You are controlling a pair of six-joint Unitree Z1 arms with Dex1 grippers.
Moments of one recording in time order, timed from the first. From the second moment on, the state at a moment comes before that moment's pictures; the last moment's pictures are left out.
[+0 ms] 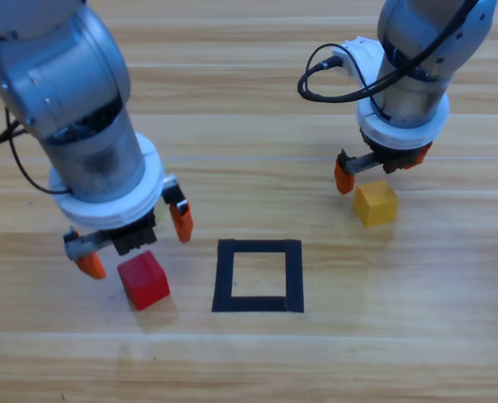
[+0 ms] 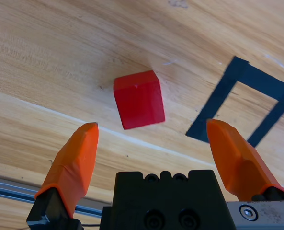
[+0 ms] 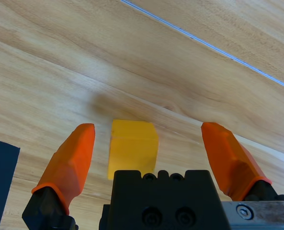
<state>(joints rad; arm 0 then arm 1) -0.88 1.90 -1.32 0.75 0.11 -1.31 0.70 2.29 -1.79 0.86 -0.15 0.25</state>
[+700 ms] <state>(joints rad) -0.85 1.99 -1.26 0.70 0.07 -1.35 0.69 2.29 -1.72 0.85 -0.01 0.31</state>
